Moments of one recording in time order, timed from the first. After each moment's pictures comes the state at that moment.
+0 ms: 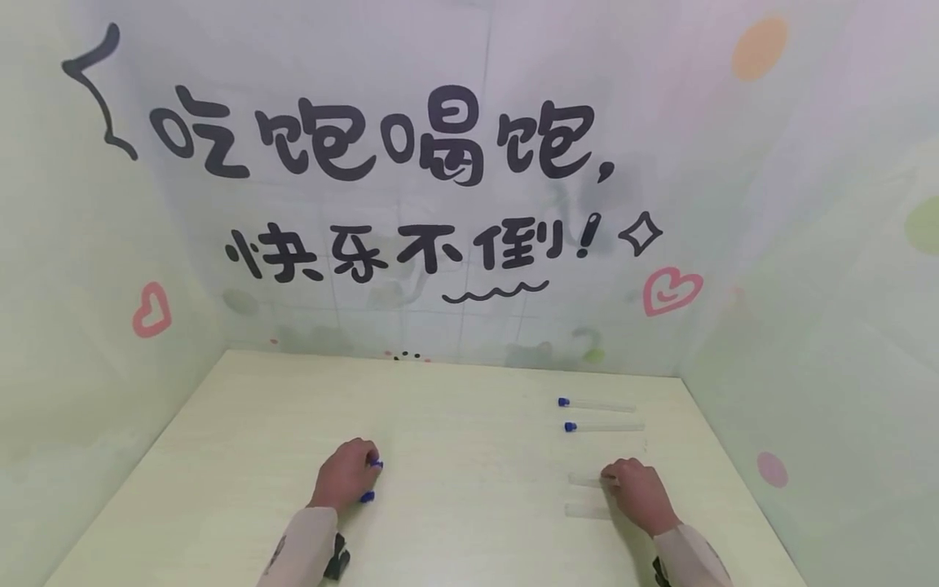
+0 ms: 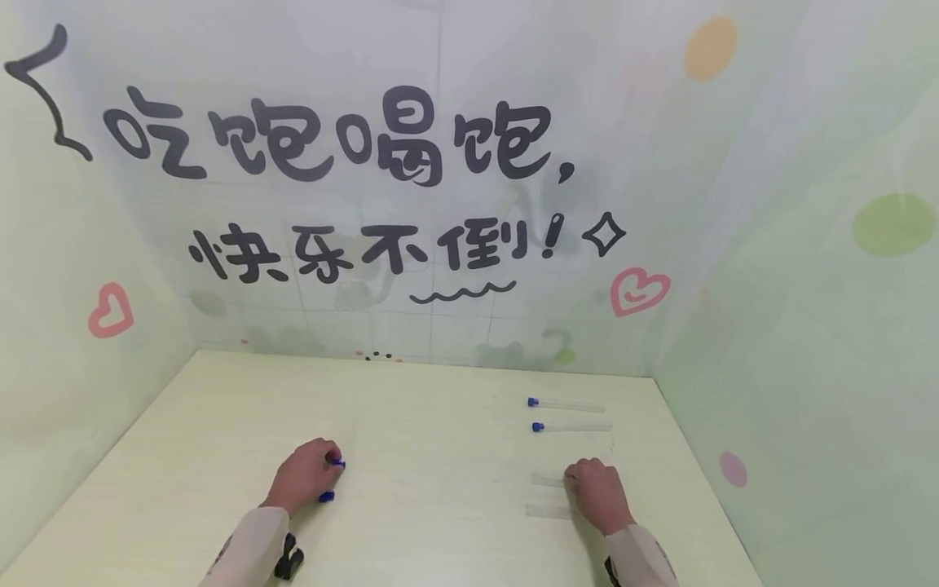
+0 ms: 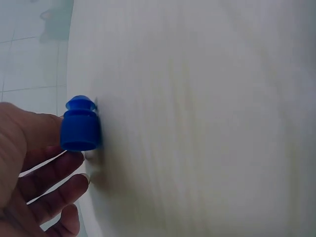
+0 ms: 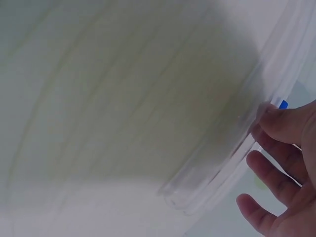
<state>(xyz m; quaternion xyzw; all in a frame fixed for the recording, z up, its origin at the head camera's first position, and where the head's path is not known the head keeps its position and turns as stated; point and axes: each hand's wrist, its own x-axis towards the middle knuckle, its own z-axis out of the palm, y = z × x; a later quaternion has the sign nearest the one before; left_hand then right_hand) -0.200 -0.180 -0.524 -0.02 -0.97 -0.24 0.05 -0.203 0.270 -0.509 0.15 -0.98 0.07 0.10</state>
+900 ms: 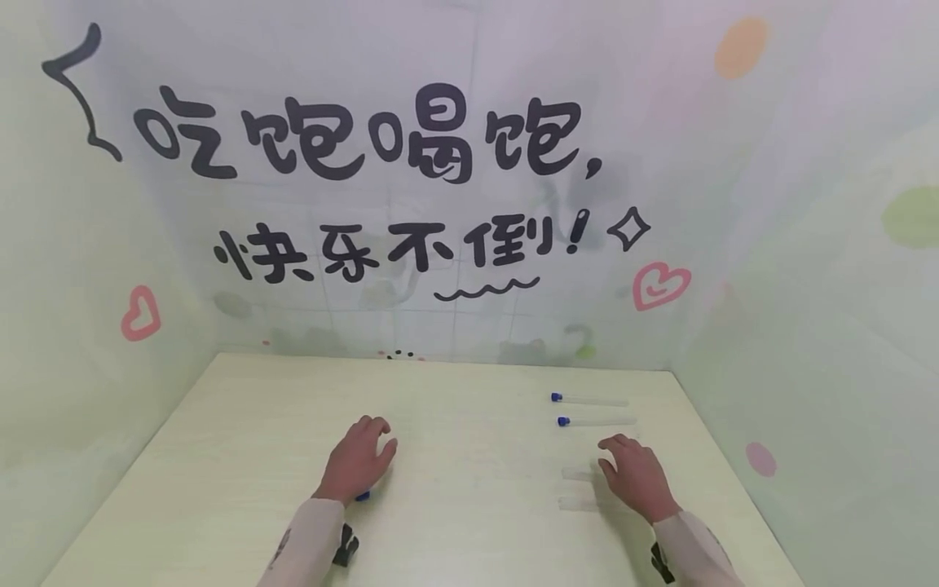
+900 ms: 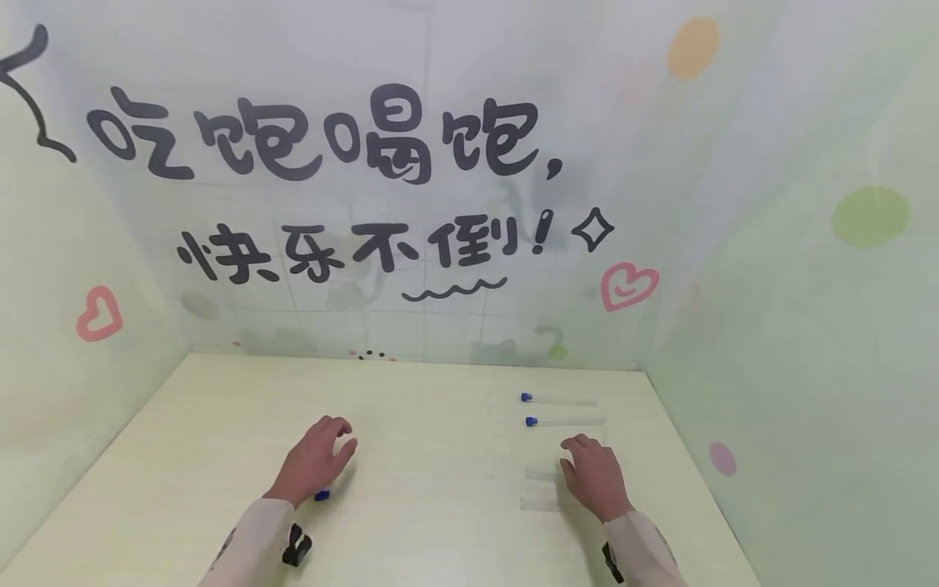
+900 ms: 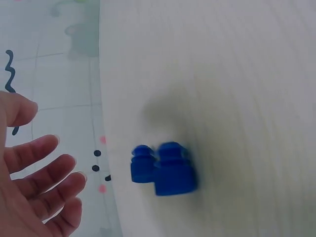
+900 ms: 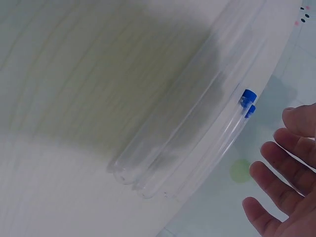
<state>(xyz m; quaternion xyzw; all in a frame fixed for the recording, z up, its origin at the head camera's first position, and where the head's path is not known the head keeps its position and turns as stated) -0.201 -0.155 -0.494 -0.06 -0.96 -0.25 0.10 -0.201 0.267 -0.488 0.17 -0.96 0.09 0.21</state>
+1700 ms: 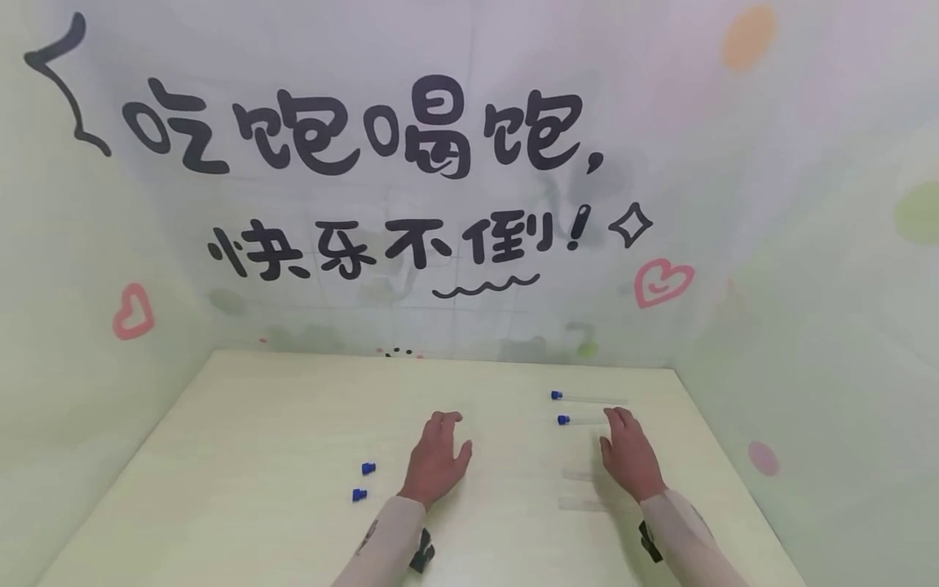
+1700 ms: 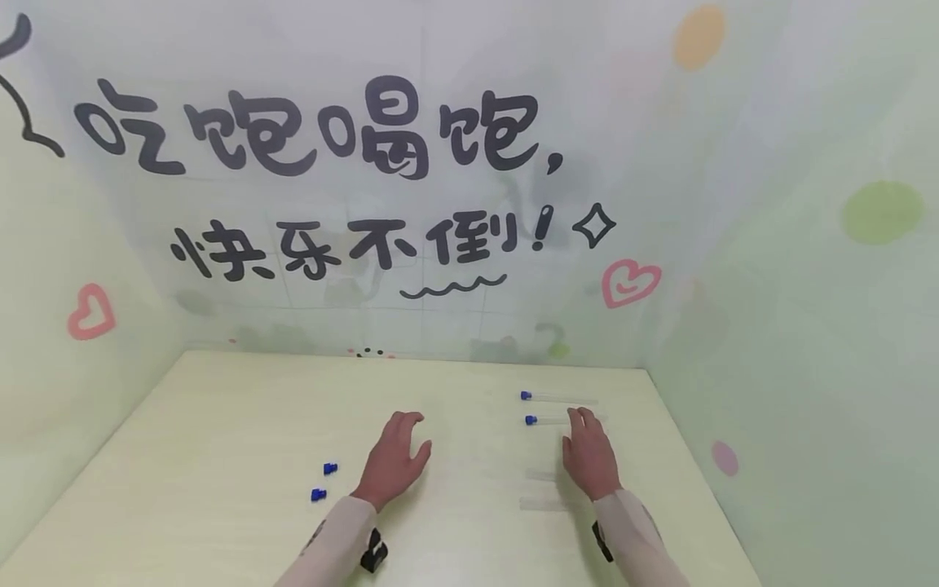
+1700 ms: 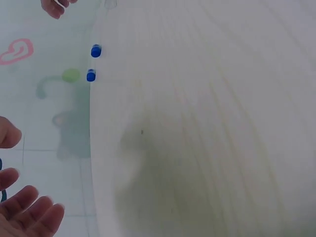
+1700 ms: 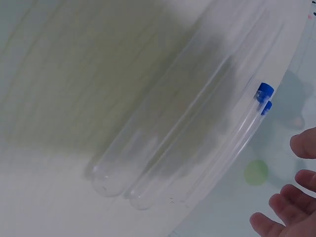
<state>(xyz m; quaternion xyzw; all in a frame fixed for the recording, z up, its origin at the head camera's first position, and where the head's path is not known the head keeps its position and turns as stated) -0.209 -0.043 -0.502 -0.09 -0.93 -0.30 0.18 -0.233 0.269 -0.493 0.15 -0.95 0.12 0.24</state>
